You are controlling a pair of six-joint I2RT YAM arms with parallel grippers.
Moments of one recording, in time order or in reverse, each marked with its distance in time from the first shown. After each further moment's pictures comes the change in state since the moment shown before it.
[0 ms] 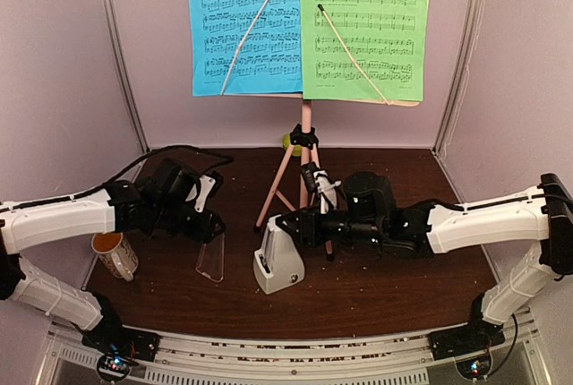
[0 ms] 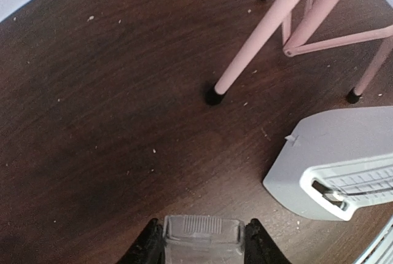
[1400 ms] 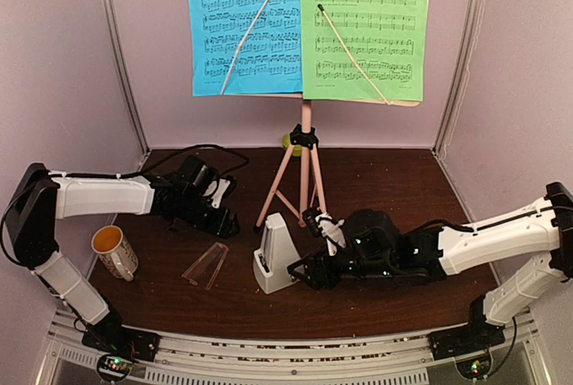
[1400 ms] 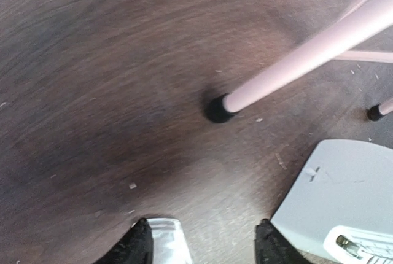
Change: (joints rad) left arm 0.123 0.326 0.109 0.084 0.186 0.005; right arm 0.118 -0.087 -0.148 -0.151 0.048 -0.006
